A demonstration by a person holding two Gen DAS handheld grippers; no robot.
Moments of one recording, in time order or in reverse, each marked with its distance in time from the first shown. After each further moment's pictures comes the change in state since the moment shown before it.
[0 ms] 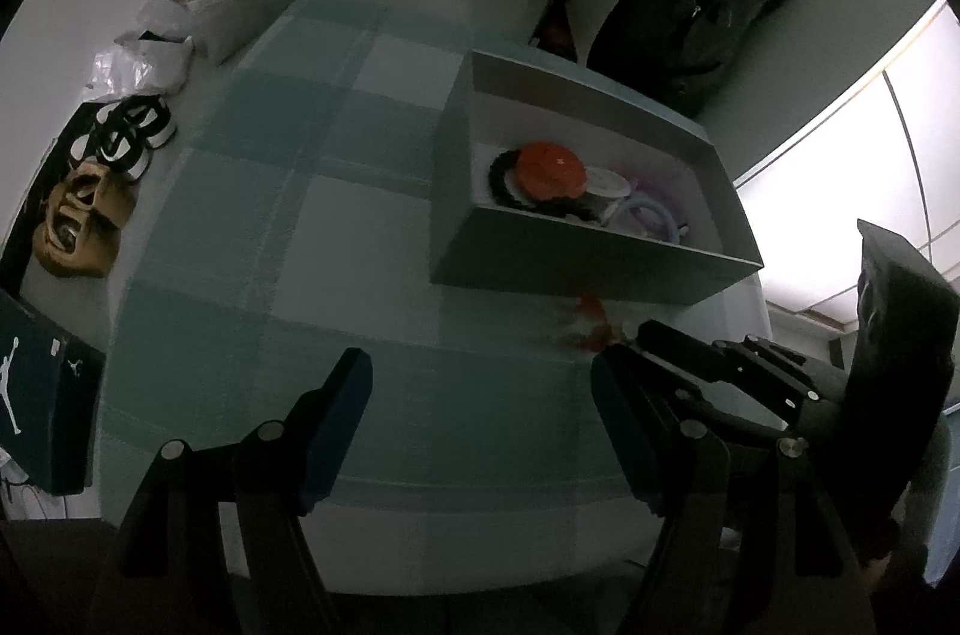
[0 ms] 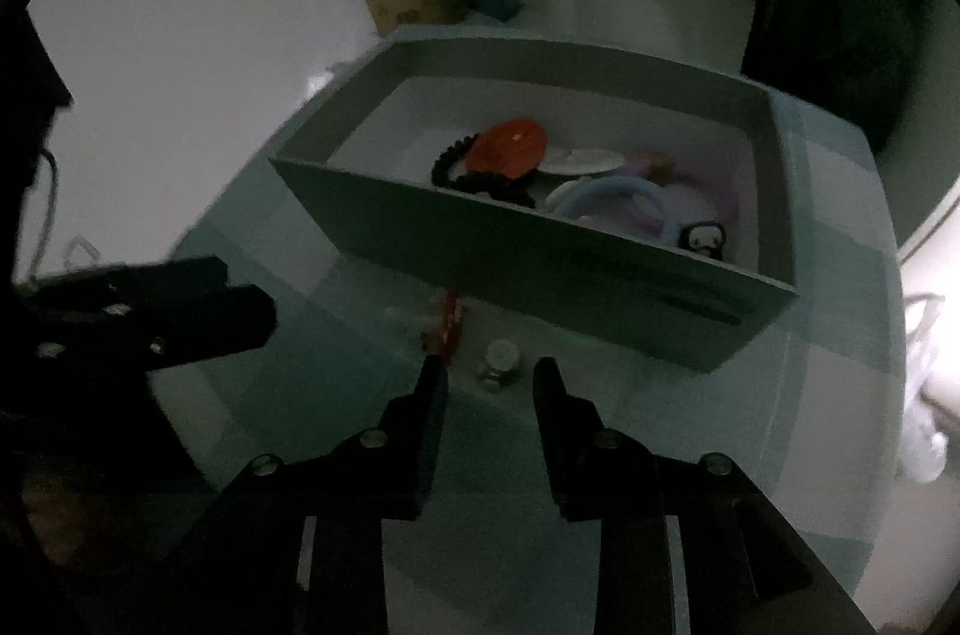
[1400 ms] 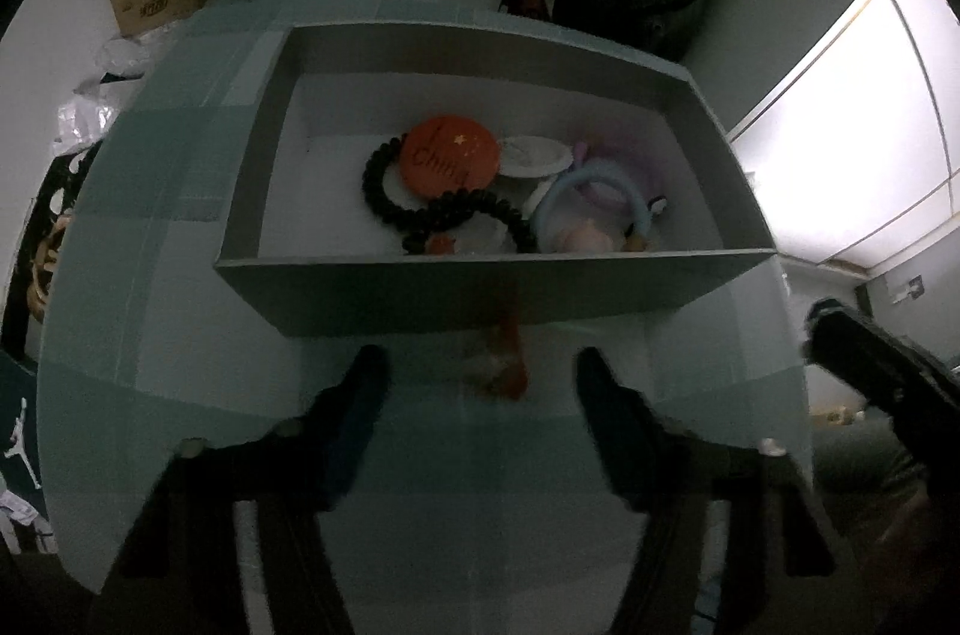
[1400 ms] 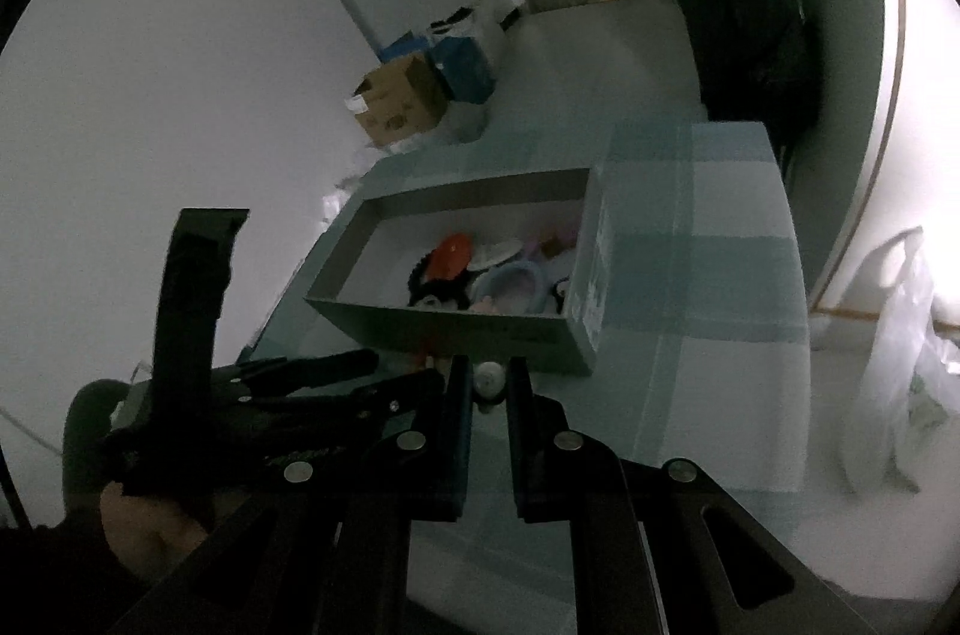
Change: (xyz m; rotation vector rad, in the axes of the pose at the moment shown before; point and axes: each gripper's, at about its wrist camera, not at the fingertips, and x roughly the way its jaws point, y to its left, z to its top) left arm 0.047 -0.048 0.008 0.141 0.065 0.075; right arm -0.087 -0.064 -0.012 0.253 -0.195 0.146
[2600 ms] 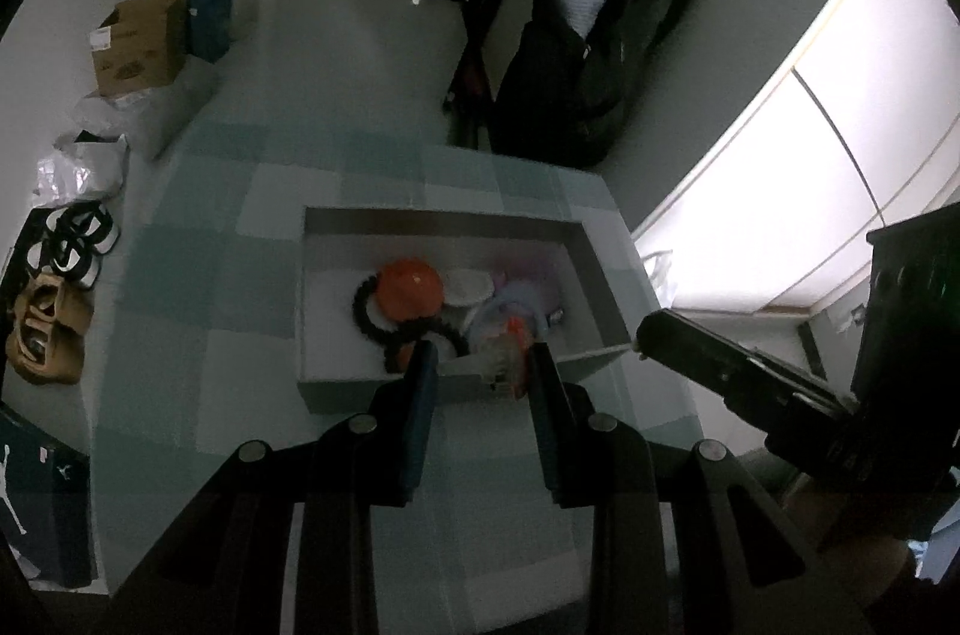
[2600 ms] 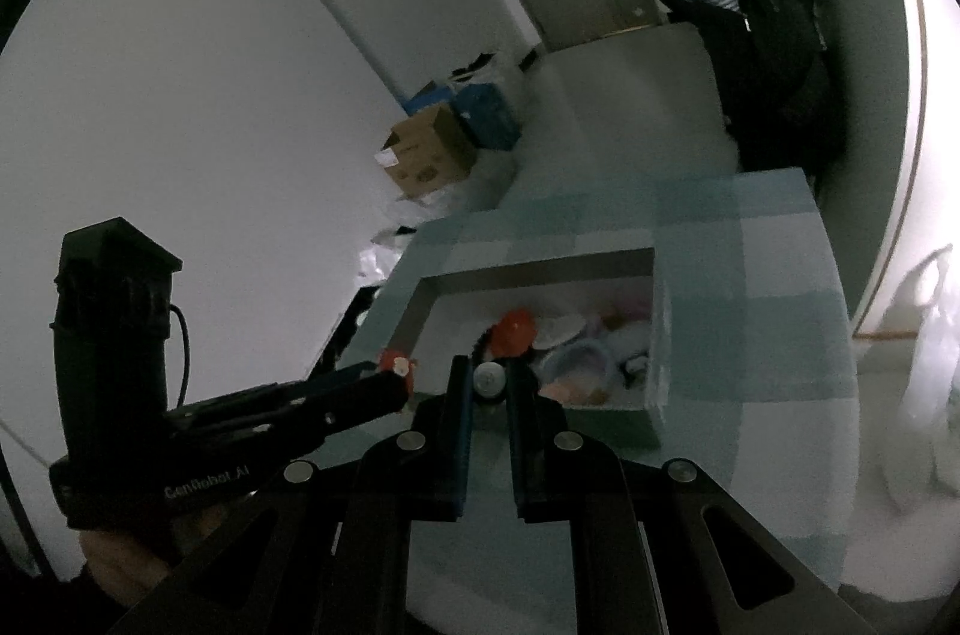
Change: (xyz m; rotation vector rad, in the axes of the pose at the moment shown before) left arm -0.067 0.005 0.022 0.012 -0.197 -0.172; right arm 0.003 0.020 0.026 0.054 -0.106 0.087
